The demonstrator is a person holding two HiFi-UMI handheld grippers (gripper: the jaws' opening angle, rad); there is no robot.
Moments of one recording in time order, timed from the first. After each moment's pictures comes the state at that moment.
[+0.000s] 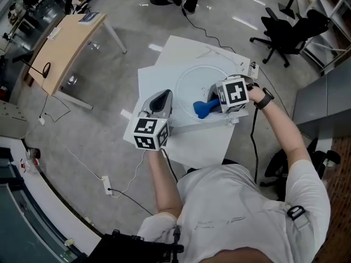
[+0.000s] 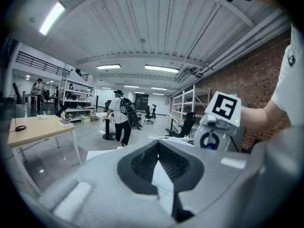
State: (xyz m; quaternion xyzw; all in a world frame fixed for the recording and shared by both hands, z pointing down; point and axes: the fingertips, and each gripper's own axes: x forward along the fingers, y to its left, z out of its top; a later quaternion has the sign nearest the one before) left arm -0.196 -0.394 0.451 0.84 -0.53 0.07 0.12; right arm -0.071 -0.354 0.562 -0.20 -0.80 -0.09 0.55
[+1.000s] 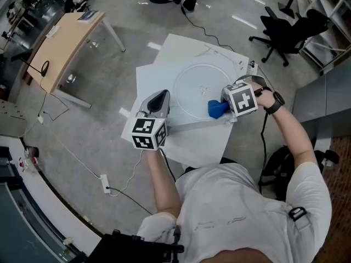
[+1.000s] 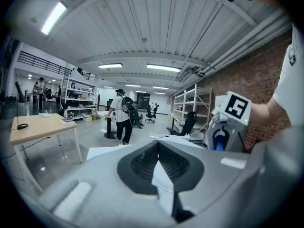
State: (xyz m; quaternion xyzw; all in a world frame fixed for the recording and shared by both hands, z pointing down) left arm -0.198 -0.391 0.461 0.83 -0.53 0.07 0.13; right arm -0.018 -0.344 0.555 -0.21 -0.73 -0.13 0.63
